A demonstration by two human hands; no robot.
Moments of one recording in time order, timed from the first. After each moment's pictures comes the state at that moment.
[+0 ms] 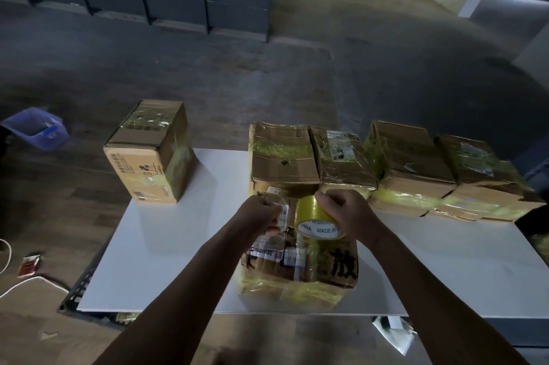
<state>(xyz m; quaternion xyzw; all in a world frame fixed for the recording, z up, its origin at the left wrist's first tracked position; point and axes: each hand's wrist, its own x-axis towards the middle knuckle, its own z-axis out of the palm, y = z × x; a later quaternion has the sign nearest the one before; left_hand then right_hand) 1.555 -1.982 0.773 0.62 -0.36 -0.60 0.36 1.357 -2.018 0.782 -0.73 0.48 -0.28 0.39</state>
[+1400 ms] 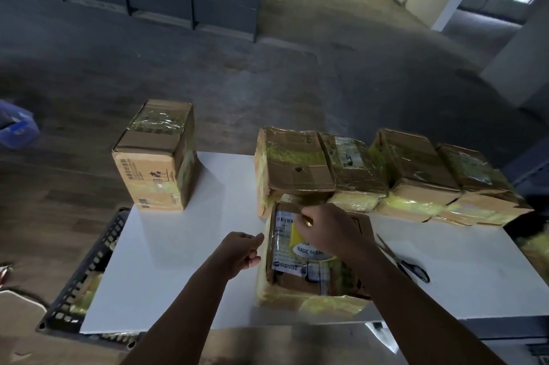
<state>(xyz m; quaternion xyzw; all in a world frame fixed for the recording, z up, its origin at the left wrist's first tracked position) 1.642 -1.975 0.675 0.62 -0.23 -0.67 0.33 1.453 -2.002 0.775 -0.83 0.53 -0.08 0.15</state>
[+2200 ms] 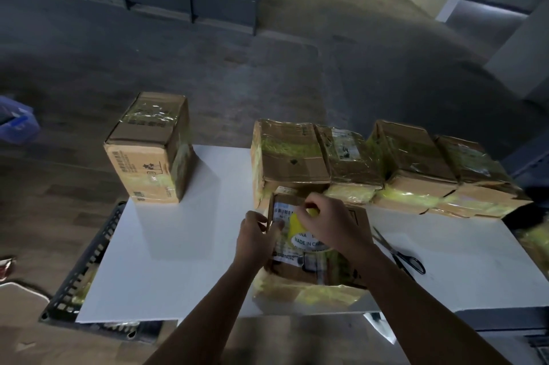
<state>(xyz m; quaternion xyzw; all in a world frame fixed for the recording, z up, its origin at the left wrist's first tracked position) 1.583 -1.965 0.690 0.71 -0.40 -0.43 0.39 1.432 -2.003 0.760 -0.78 0.53 -0.21 0.25</state>
